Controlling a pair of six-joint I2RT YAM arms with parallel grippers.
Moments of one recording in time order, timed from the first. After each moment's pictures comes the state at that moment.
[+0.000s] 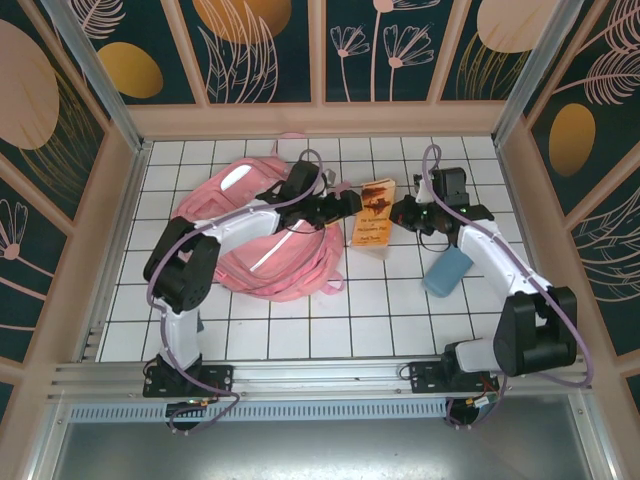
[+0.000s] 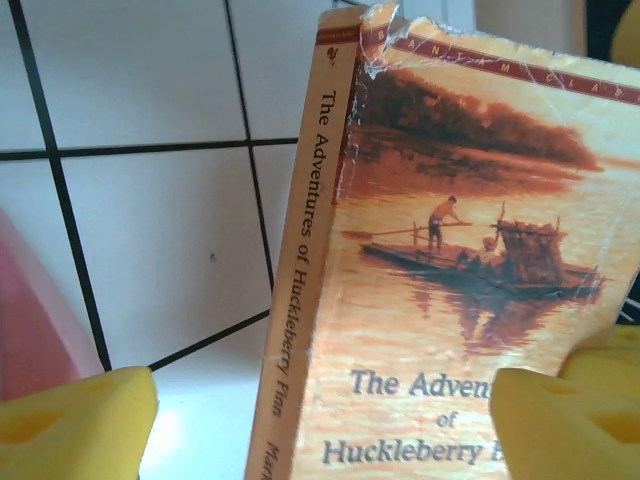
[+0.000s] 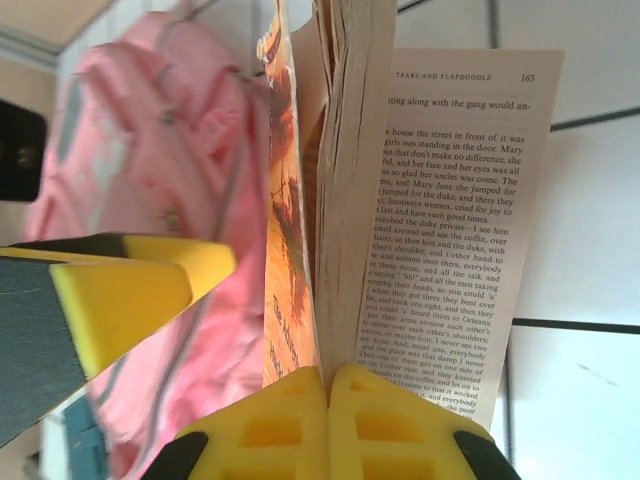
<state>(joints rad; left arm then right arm) -0.63 1.93 1.37 -0.11 0.48 -0.87 0.19 1.35 0.99 -0.46 -0.51 0.49</state>
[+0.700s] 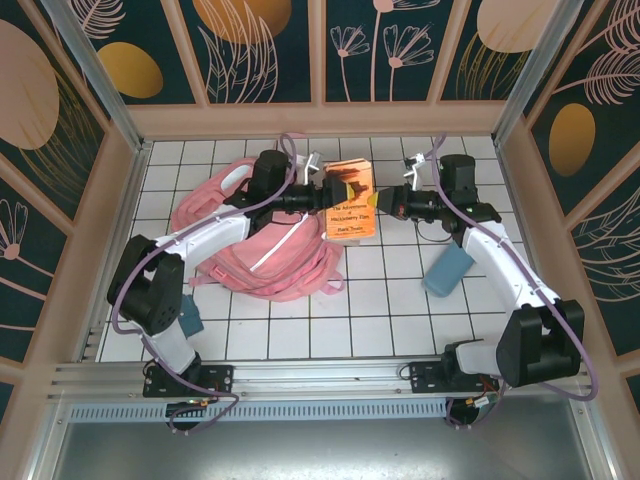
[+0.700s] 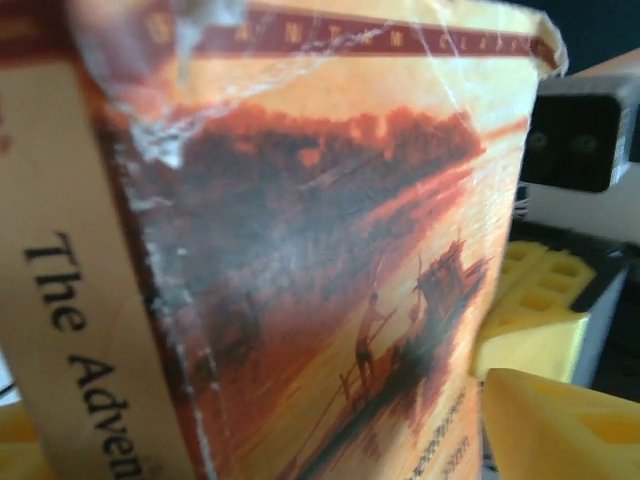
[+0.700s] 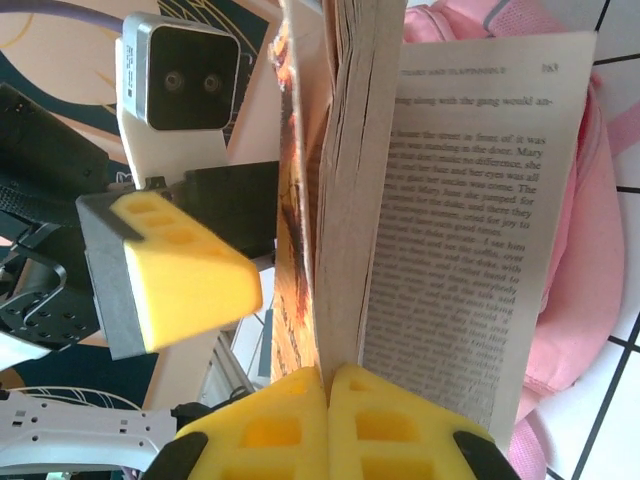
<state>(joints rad) -0.56 1.72 1.22 0.16 0.77 -0.86 0.19 1.31 1.03 -0.30 -0.95 0.52</state>
